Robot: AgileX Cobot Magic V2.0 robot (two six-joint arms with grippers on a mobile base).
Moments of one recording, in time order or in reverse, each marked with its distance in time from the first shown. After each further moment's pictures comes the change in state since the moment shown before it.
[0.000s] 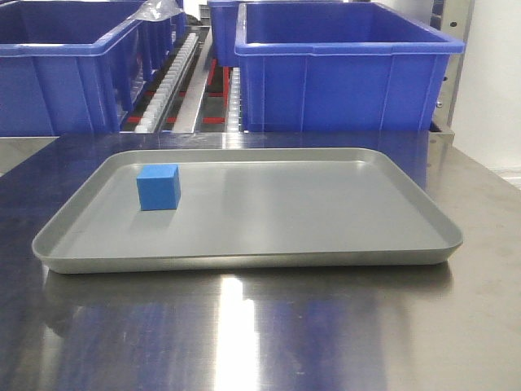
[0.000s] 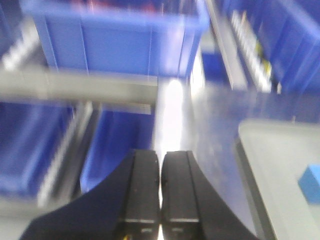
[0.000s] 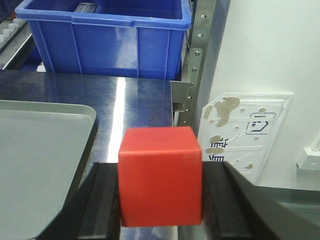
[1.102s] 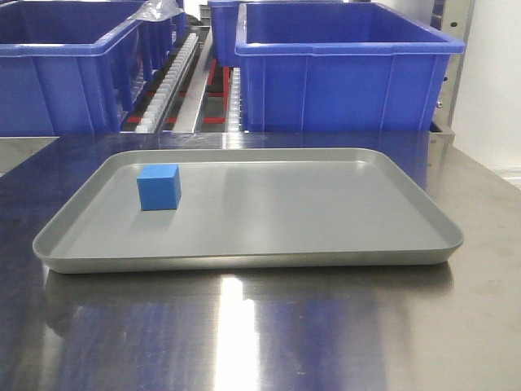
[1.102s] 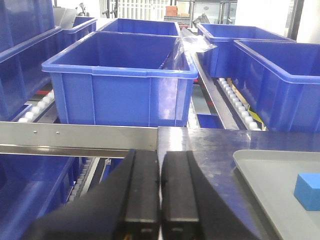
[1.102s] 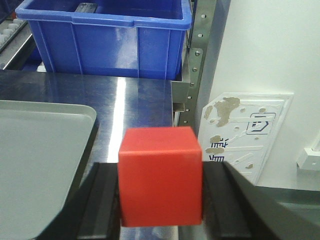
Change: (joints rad) left arm 0.000 -0.642 0.368 0.022 -0.094 0.046; right arm 0.000 0.000 0.000 0.000 0.000 0.000
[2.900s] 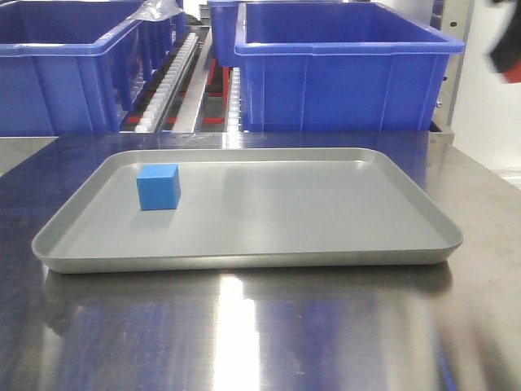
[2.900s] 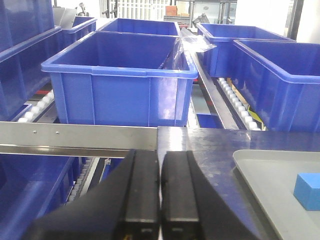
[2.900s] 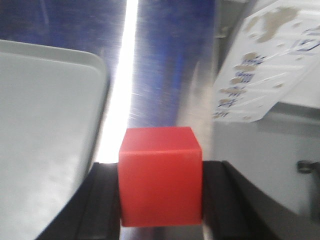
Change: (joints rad) left arm 0.000 0.000 0.000 0.000 -0.005 0.000; right arm 0.117 0.771 -0.541 -0.108 0.239 0.099
